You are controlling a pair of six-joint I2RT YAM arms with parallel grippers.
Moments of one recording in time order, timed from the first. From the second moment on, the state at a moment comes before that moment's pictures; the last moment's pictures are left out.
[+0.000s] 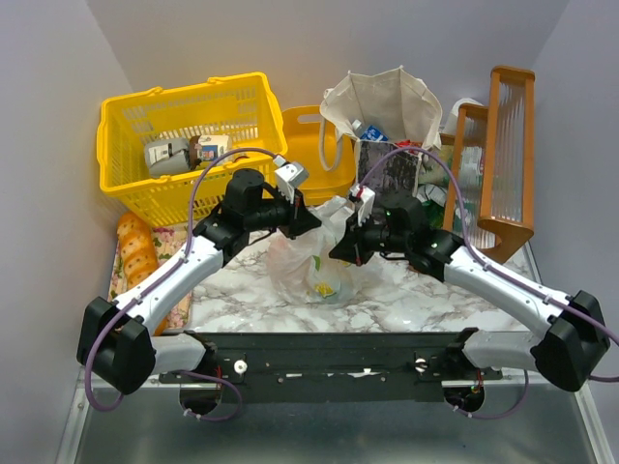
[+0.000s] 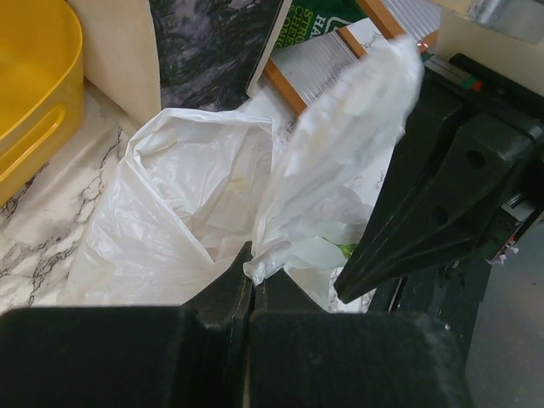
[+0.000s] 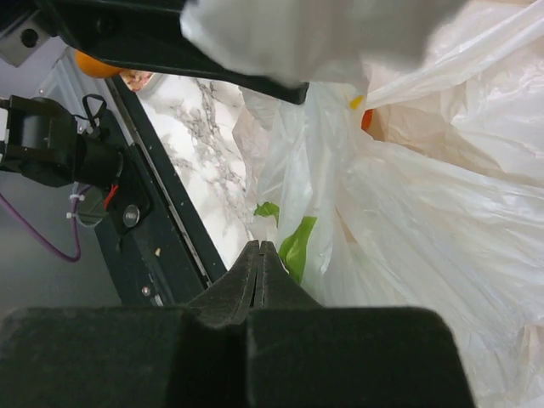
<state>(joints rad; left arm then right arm) -0.53 1.24 0.95 -0.07 0.59 -0.20 0.72 1.22 0.88 -0.16 -0.46 0.26</state>
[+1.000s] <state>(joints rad) -0.54 1.22 0.91 -0.06 0.73 -0.12 0.55 1.23 1.00 0.07 -0.78 0.20</state>
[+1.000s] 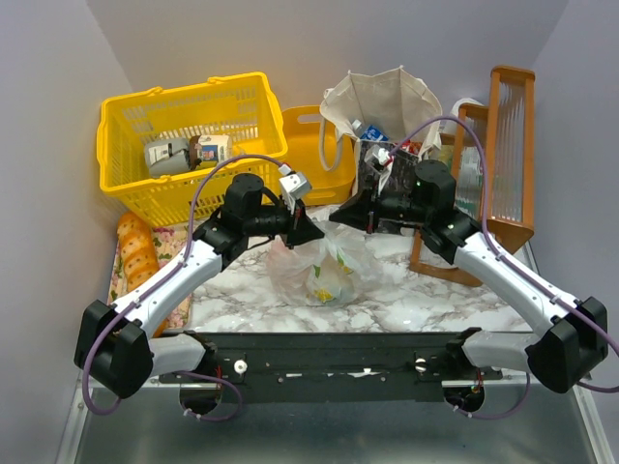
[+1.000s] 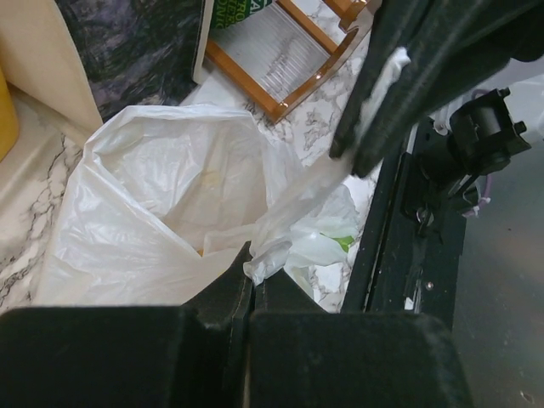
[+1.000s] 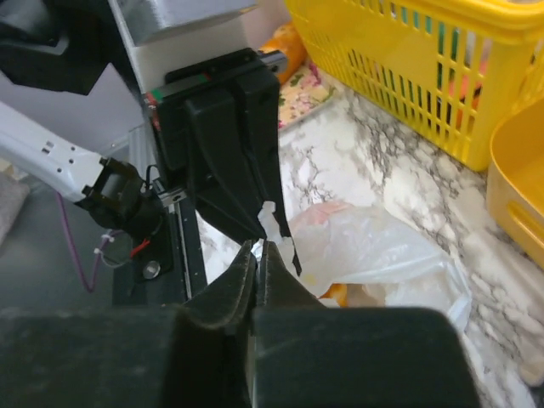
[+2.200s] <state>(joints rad) -0.54 1.31 0.91 -0.15 0.85 -0.17 0.76 1.18 0.78 -0.03 -0.49 0.05</state>
